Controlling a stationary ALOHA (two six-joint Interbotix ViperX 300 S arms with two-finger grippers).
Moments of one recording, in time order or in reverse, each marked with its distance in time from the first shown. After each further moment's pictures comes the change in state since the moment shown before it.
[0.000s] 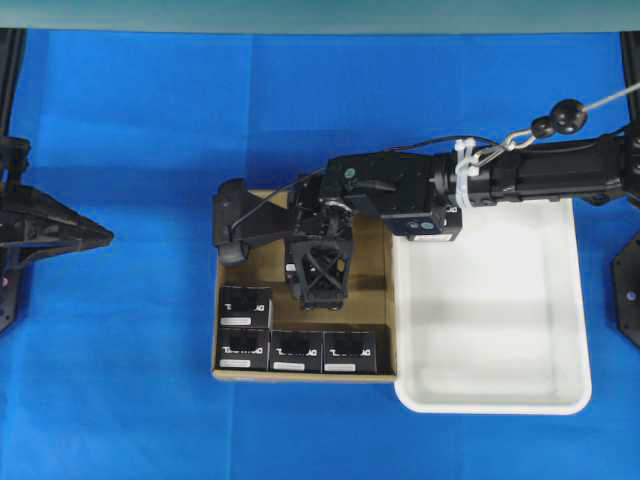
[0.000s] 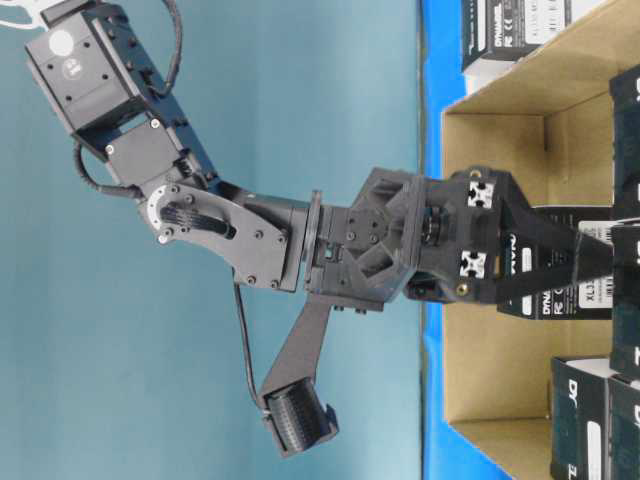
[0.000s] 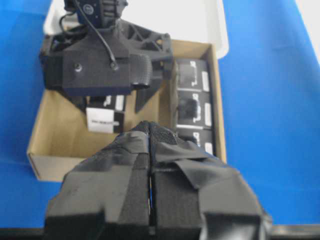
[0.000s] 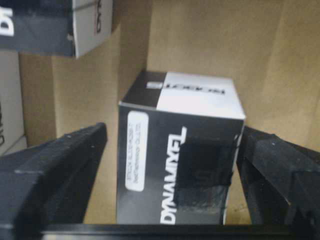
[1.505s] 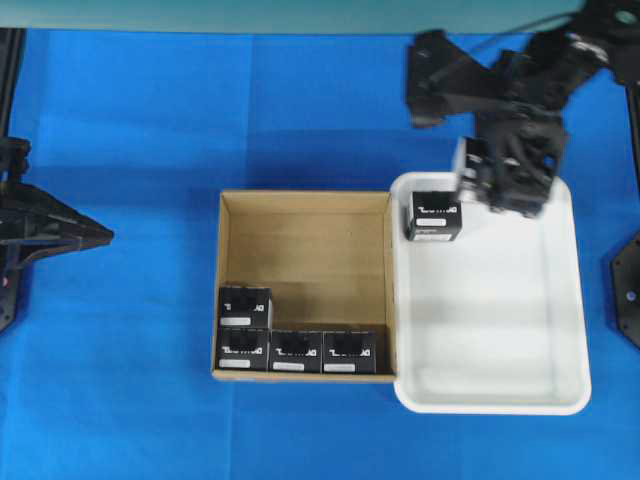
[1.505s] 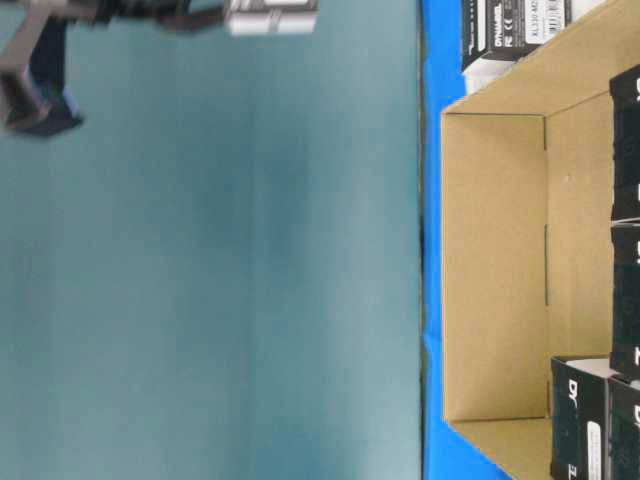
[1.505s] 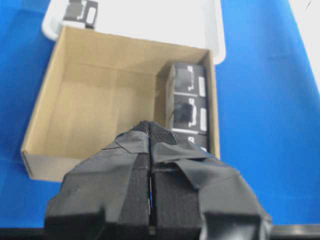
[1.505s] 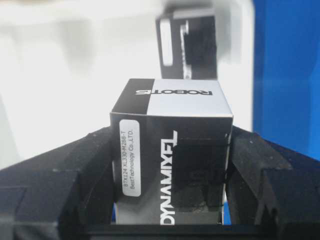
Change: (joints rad) left arm 0.003 0.003 0.000 0.000 -0.011 -0.048; right arm -0.278 -0.707 0.383 -0.017 0.371 -0.043
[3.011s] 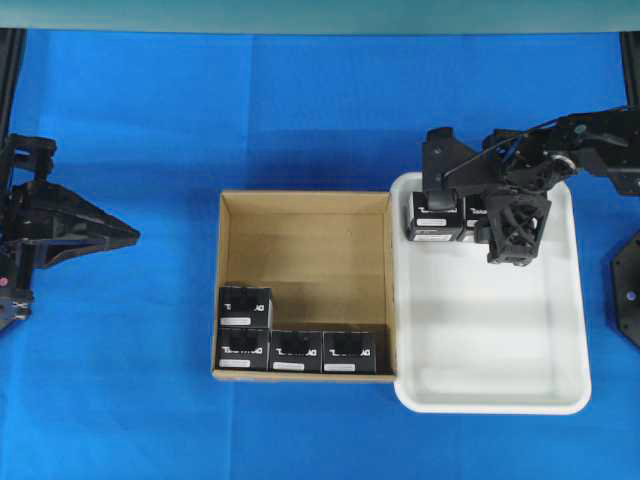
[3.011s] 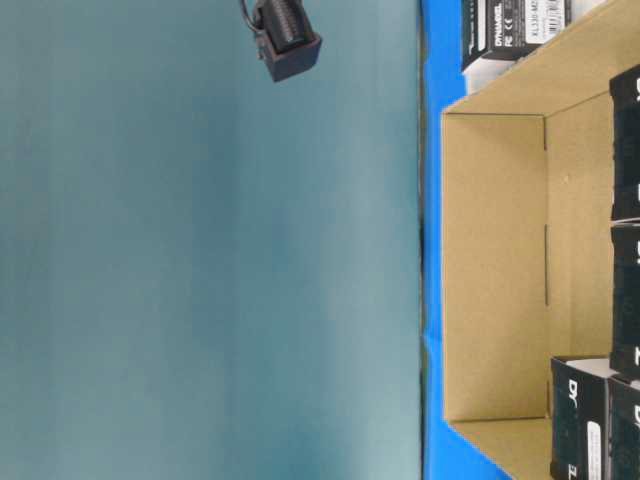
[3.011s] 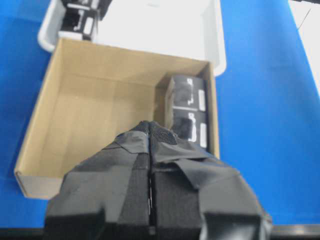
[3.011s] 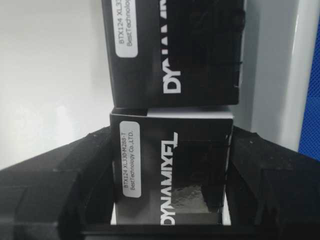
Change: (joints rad) left arm 0.000 0.114 -0.043 0.000 -0.072 0.000; right arm 0.003 0.158 0.407 -0.018 -0.588 -0.135
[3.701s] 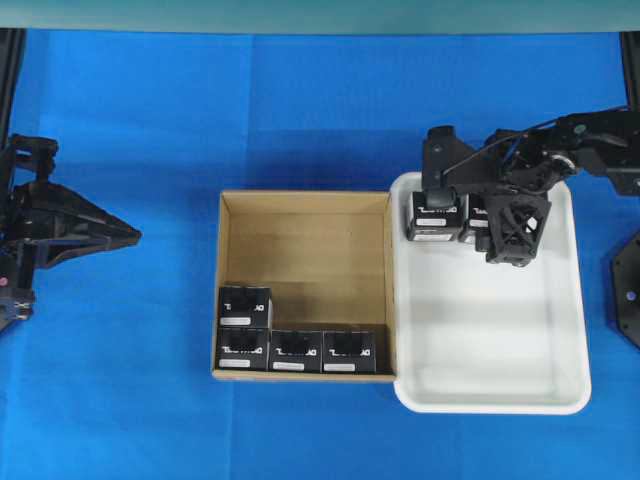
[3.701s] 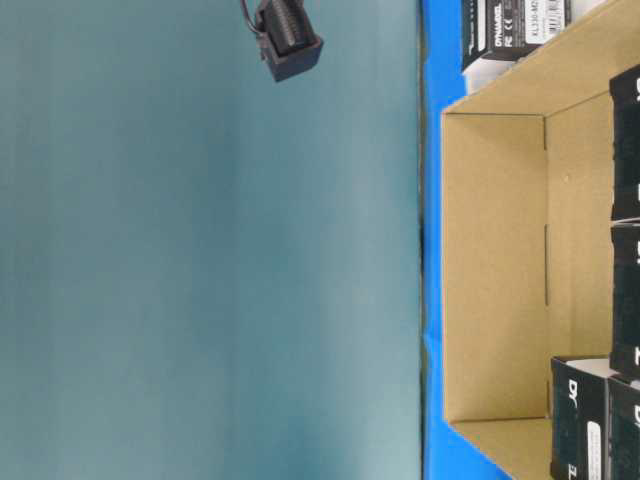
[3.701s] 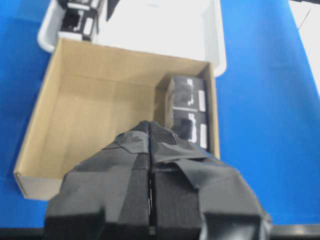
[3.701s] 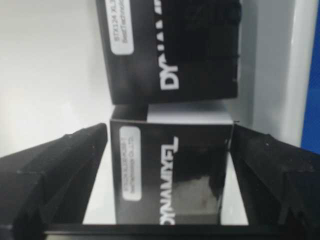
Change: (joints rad) left arm -0.002 0.005 0.000 0.000 -0.005 0.000; right arm 0.002 -0.012 -0.003 0.000 0.029 0.048
